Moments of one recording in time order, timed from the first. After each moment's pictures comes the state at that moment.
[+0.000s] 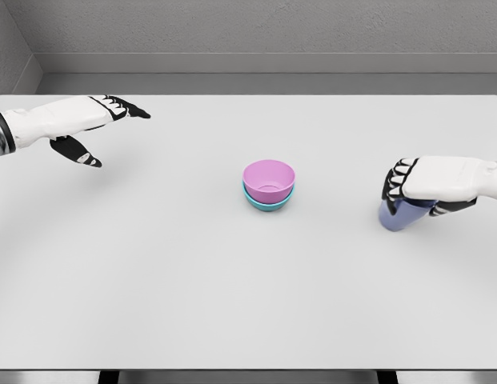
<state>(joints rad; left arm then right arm) -0.71 0.76 -0.55 -1.23 -0.30 -0.61 -0.55 -0.65 -1.08 0.72 -1.61 0.35 -0.61 0.61</state>
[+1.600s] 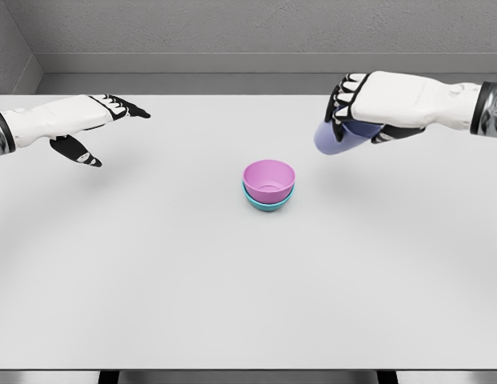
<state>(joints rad) -0.71 0.76 -0.55 -1.23 -0.30 -0.61 -0.55 -0.82 -0.81 0.59 -1.58 0.33 -0.61 0.61</state>
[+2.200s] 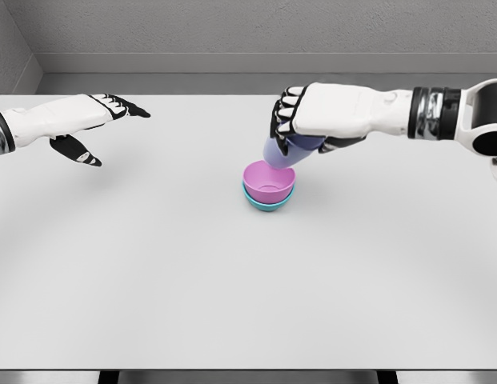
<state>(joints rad) -0.71 0.76 -0.55 -1.23 -0.30 -0.61 -0.55 -0.88 -0.67 0.71 -1.58 0.34 -0.61 0.61</state>
